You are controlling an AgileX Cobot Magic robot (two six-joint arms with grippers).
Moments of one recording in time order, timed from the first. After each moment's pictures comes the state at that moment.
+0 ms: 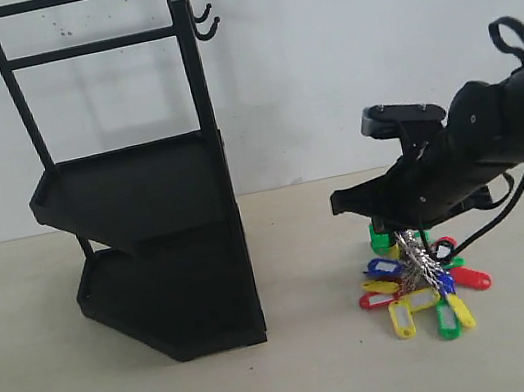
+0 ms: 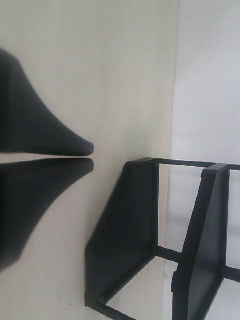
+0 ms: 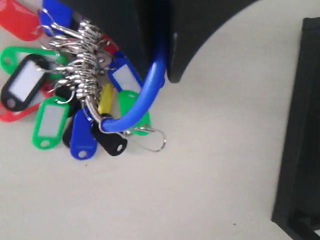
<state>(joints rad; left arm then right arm) 0.00 0.00 0.00 -0.15 0.29 0.07 0.20 1.91 -1.20 0.37 0.26 -0.05</state>
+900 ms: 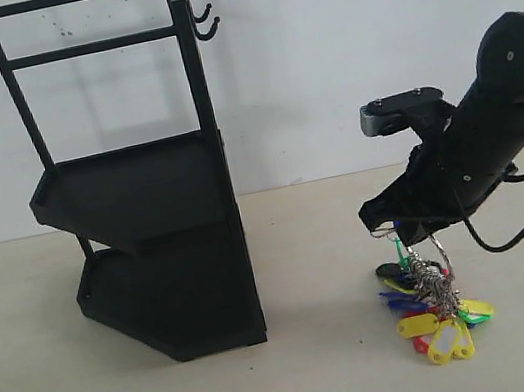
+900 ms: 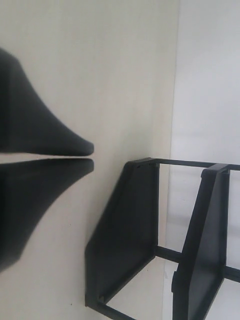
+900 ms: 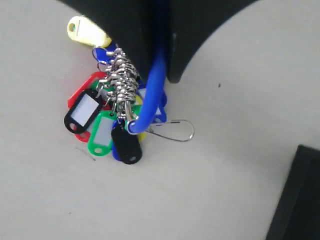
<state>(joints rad) 0.00 0.00 0.00 -0.15 0.29 0.07 0.16 1.79 -1.24 0.31 0.64 -0.31</state>
